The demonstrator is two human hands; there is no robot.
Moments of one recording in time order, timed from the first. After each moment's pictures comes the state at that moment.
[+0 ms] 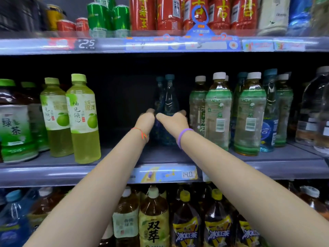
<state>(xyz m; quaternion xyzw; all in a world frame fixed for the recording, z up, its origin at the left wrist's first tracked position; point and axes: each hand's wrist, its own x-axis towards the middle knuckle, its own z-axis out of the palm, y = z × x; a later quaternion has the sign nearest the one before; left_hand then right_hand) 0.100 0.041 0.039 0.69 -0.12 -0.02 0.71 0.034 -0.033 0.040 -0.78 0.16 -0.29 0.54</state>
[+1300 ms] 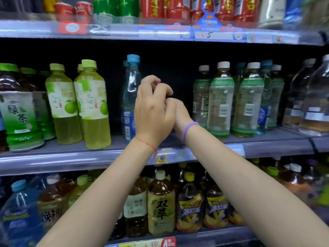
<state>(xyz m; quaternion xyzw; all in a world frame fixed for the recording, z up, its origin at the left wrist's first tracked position) 0.015 0.094 0.023 0.61 -0.39 0.53 0.44 -0.005 0.013 0.038 -0.78 0.01 -0.30 0.55</state>
